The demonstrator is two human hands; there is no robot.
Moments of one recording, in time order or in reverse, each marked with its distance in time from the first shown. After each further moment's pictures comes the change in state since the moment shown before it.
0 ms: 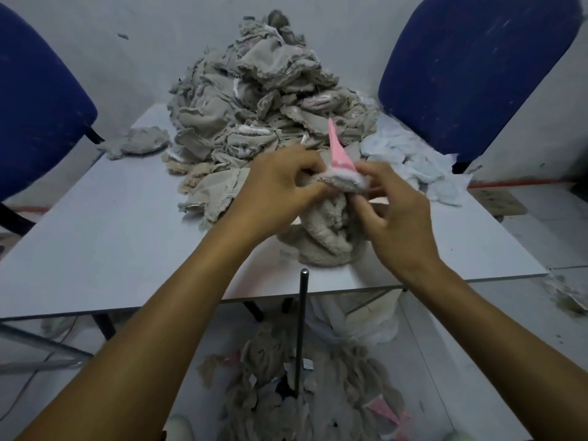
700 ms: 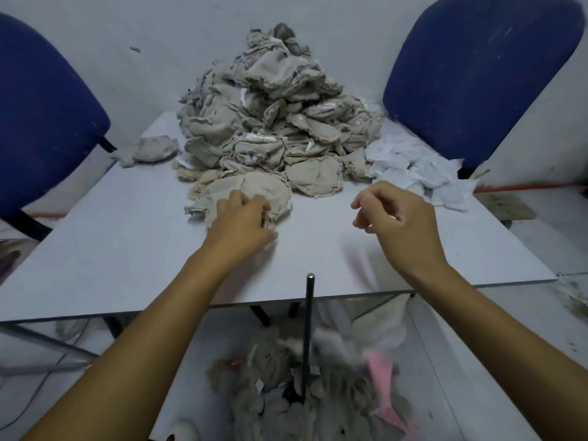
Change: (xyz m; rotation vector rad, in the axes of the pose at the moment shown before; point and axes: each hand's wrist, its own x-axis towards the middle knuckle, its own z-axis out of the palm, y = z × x) left_hand -0.028 -0.065 -0.005 0.412 -0.324 -0.571; right_hand -0.002 0.003 0.001 0.190 -0.063 0.345
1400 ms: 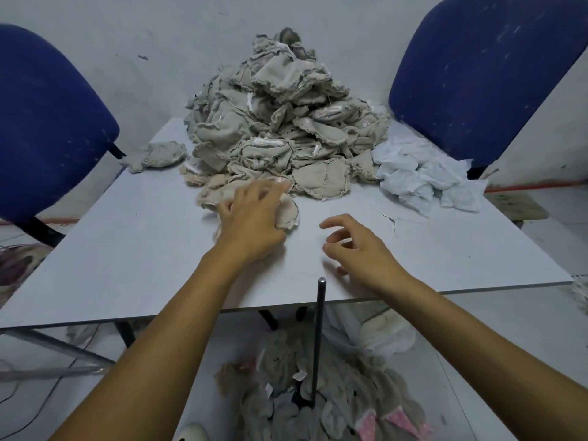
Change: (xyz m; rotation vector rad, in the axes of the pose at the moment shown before) left_hand 0.010 -0.003 0.007 0.111 0.229 0.189; right_hand -0.009 0.017 0.046 0.080 -0.380 0.309
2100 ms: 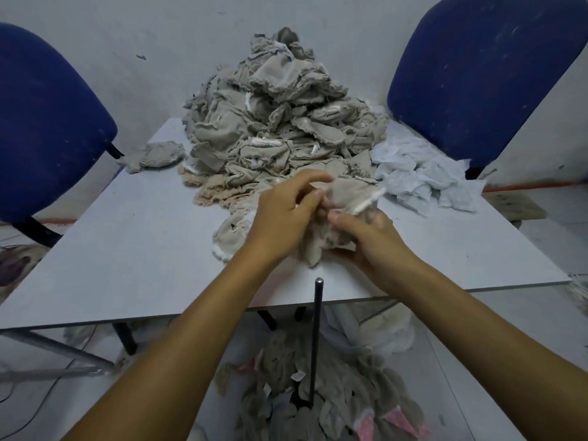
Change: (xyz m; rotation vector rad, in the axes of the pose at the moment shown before) left_hand -0.006 0.052 -0.014 -0.831 0.102 0.156; right_hand 0.008 -0.012 -0.009 0.704 -0.061 -0.029
